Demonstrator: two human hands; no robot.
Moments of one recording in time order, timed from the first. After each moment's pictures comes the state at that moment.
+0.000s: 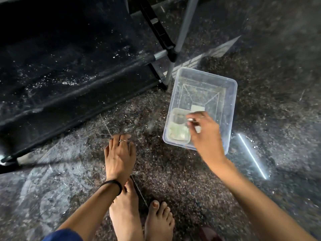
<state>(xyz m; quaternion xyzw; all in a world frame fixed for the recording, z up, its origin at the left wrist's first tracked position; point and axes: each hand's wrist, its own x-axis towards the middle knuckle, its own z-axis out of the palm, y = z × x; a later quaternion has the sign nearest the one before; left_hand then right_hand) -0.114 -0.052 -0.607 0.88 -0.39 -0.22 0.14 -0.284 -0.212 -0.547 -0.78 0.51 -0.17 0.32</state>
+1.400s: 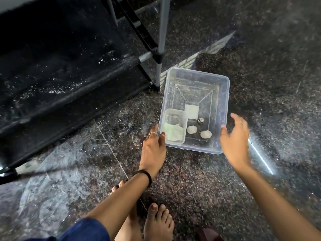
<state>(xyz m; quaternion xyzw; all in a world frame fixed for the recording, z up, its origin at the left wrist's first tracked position) -0.185 -0.124 -0.593 0.80 -0.32 -0.43 0.27 -0.370 -0.235 -0.574 -0.64 0.70 -0.12 0.29</state>
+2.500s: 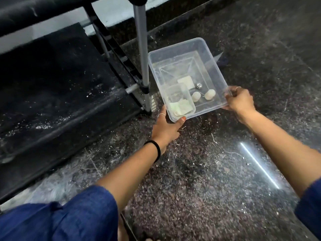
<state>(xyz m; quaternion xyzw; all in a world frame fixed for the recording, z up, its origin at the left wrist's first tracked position) -0.177 -0.259 -0.557 0.70 -0.20 -0.58 0.38 -0.358 -0.419 -0.571 -0.56 0.70 -0.20 0.40</state>
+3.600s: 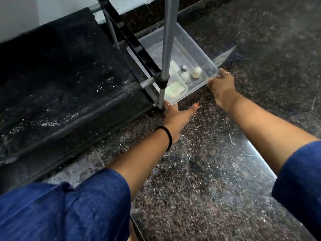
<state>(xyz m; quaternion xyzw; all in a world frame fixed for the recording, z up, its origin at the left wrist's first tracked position) -0.160 -0.293 -0.588 0.66 -0.11 -0.61 0.42 -0.252 -0.439 -0.610 -0.44 0.67 -0.29 0.52</state>
